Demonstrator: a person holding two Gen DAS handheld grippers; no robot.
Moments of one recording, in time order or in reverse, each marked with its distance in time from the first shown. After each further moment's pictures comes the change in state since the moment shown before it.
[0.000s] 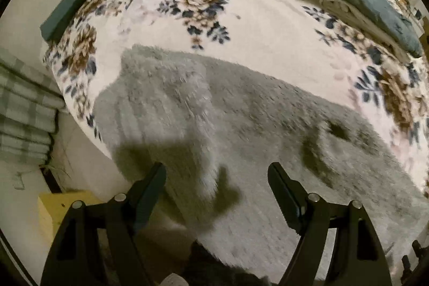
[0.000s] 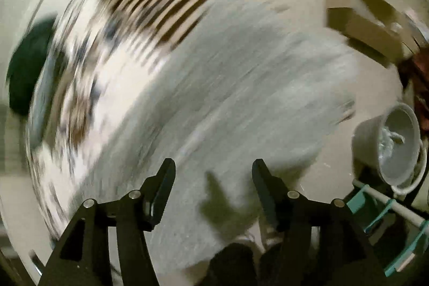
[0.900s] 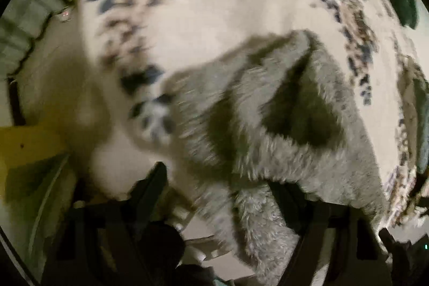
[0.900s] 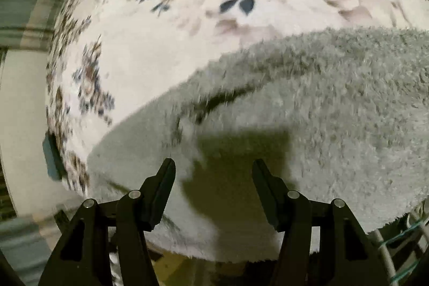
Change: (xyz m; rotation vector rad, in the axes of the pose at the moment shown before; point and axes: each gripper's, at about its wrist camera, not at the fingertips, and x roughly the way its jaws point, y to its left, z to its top) left arm 0.114 0.223 0.011 -0.459 0.197 -0.265; right arm 0.107 0.360 -0.192 -0.380 0.292 0.089
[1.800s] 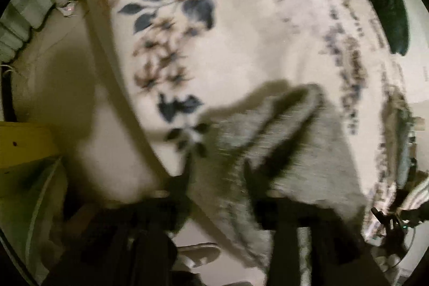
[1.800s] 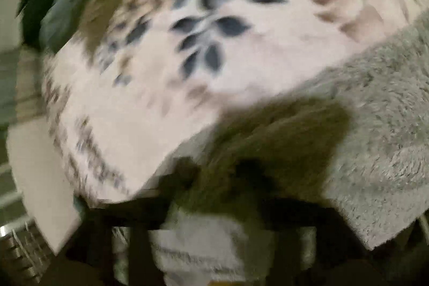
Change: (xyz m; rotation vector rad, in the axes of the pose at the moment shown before) left arm -0.042 0.062 0.012 -0.081 -0.056 -0.108; right arm 0.005 -0.041 0.079 0.263 0.040 0.127
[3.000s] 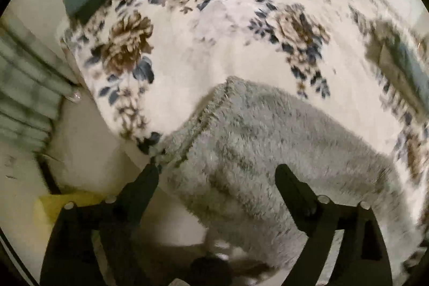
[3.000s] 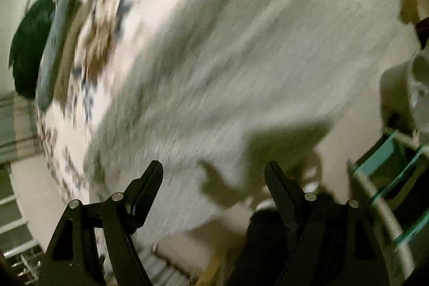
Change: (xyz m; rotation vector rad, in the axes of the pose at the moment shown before) left arm -0.025 -0.146 -0.054 0.411 -0.169 0.325; right arm -0.189 -0.297 -0.059 0.202 -0.201 -0.074
